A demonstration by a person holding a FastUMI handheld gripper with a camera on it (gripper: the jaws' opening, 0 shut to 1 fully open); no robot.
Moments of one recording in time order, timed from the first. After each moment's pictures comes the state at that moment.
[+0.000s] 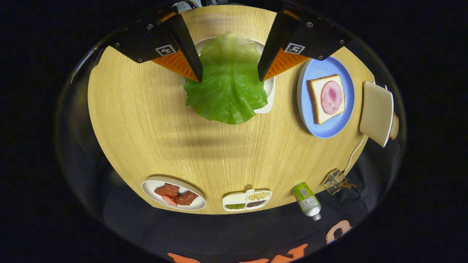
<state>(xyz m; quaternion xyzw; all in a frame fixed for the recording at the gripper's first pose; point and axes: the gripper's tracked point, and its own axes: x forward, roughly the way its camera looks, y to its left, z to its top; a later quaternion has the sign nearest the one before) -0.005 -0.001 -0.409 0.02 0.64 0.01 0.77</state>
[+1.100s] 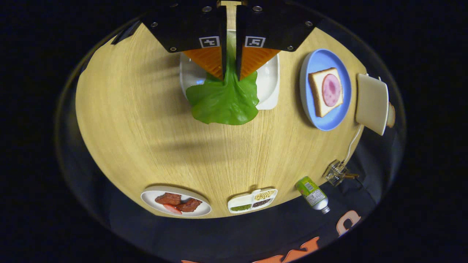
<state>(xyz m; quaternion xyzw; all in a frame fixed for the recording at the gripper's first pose) -0.004 0.007 -0.417 0.10 0.63 0.02 0.77</state>
